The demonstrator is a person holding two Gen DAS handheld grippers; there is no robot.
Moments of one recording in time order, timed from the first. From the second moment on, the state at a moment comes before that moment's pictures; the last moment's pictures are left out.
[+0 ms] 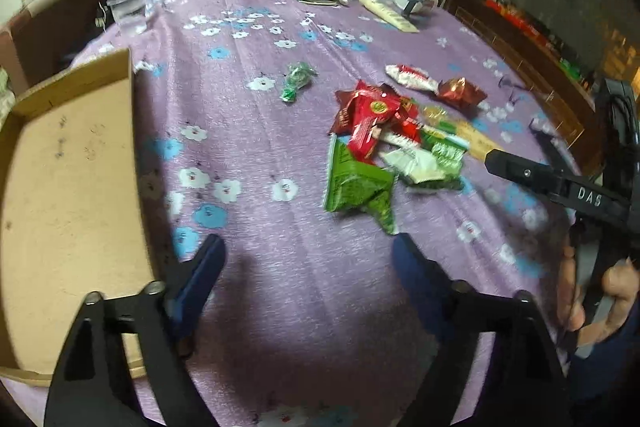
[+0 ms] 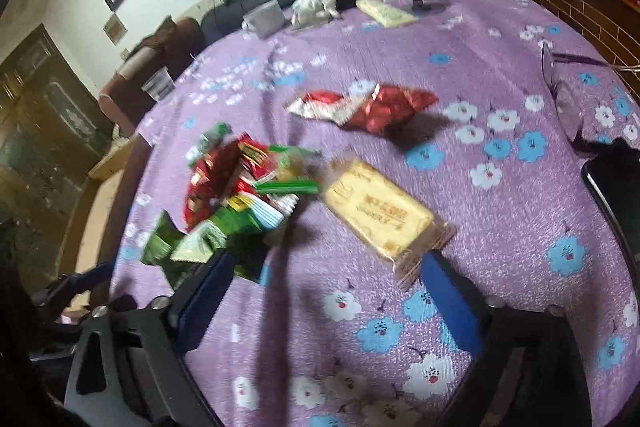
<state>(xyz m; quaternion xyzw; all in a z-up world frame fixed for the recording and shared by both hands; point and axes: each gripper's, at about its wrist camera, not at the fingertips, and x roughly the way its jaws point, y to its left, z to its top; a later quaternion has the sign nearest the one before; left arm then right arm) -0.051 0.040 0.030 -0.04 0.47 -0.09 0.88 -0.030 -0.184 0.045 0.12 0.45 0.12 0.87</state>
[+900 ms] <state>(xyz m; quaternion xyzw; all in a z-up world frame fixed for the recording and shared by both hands) -0.025 0.011 0.014 -0.01 0.47 -0.10 0.88 -0.038 -0.246 0.064 0.30 0.38 0.12 0.87</state>
